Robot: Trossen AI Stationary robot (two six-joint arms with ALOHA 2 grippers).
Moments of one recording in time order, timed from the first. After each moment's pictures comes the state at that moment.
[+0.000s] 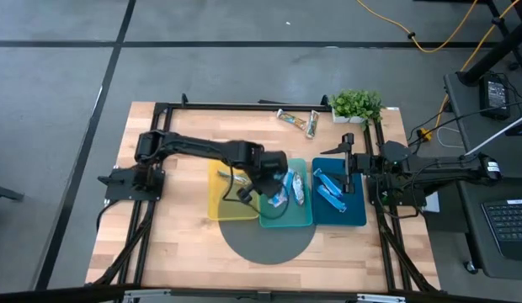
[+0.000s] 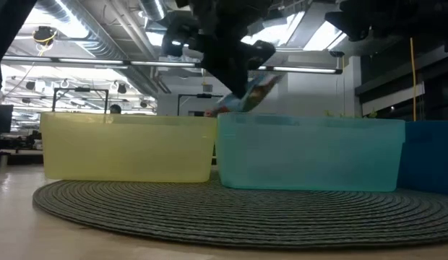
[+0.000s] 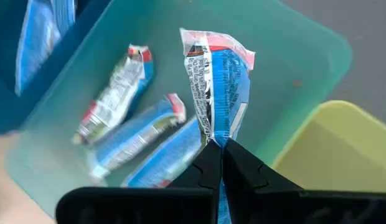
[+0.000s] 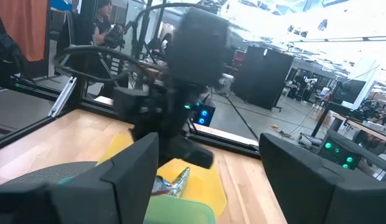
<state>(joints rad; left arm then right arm) 0.00 1.97 1.68 -0.86 0.19 0.82 -0.04 0.54 0.29 0.35 -0.07 -0.30</state>
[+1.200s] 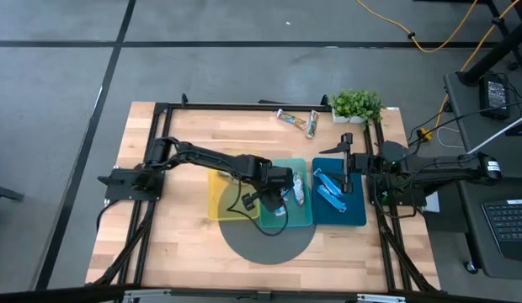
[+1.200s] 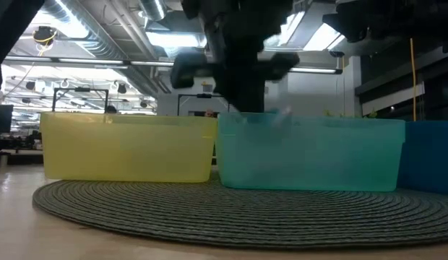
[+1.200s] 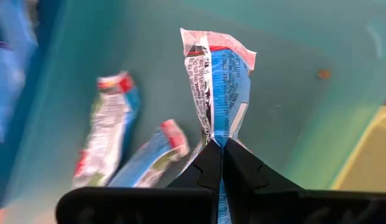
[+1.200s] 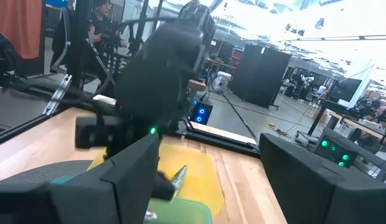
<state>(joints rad) -0.06 2.08 1.70 -0.77 0.11 1.02 -0.05 0.57 0.29 0.38 -0.06 -0.30</state>
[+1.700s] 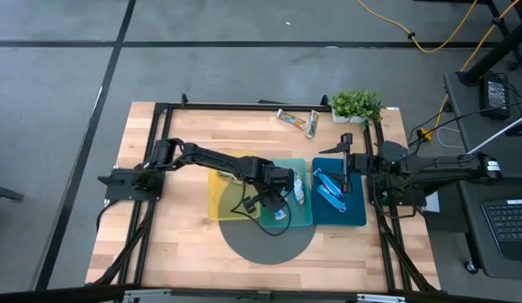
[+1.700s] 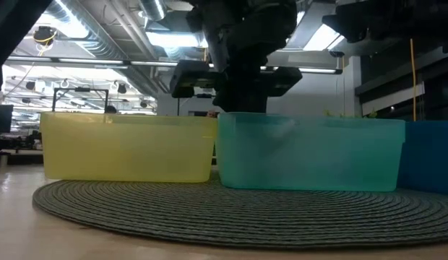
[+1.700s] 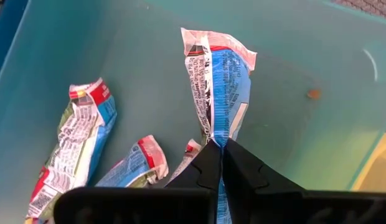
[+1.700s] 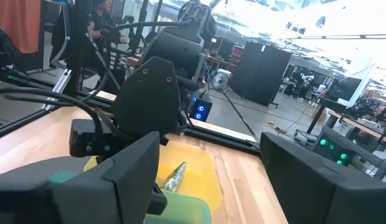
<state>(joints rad) -0.06 2.13 1.70 -0.75 0.20 0.96 -0.05 0.57 0.29 0.37 -0.05 -0.31</state>
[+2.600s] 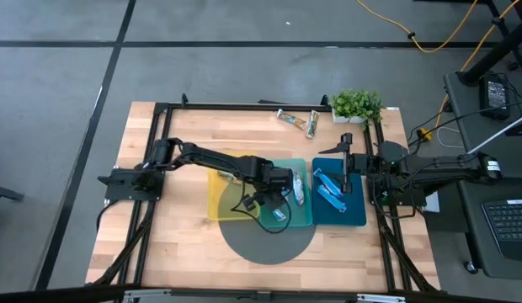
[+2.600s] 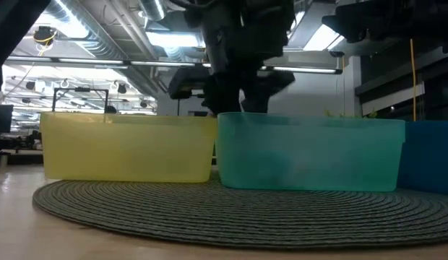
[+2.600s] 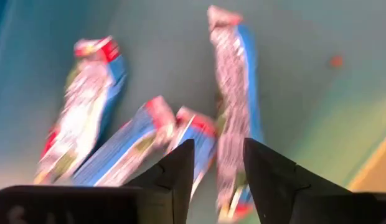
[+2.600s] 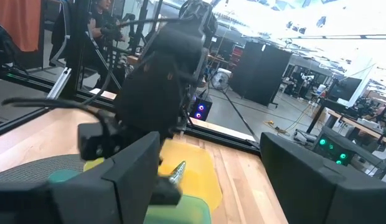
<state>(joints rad) -0.06 2.12 1.69 -0.79 0.09 0.93 -0.05 0.58 0.29 0.37 -0.05 -0.32</state>
